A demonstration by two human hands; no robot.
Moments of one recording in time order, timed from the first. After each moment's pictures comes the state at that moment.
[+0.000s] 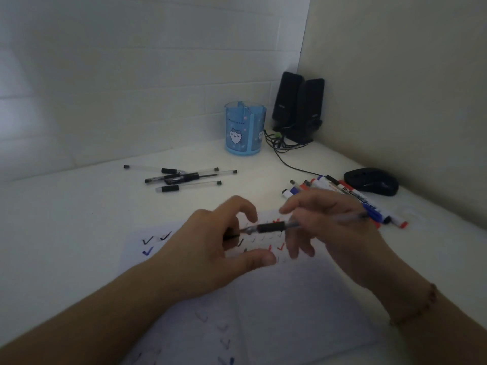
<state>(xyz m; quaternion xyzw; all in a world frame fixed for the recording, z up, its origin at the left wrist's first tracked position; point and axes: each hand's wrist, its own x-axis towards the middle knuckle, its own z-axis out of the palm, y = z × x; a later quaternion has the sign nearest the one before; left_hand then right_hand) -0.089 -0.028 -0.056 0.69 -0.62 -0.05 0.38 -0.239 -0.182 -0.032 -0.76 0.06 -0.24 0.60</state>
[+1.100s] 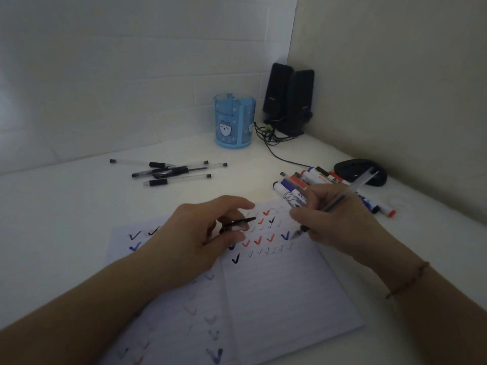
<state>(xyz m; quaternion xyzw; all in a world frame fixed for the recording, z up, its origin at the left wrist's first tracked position) -0.080 -0.031 -0.065 0.68 -0.62 -0.03 0.39 -0.243 -0.205 -0.041 -0.84 0.24 -0.23 0.44</state>
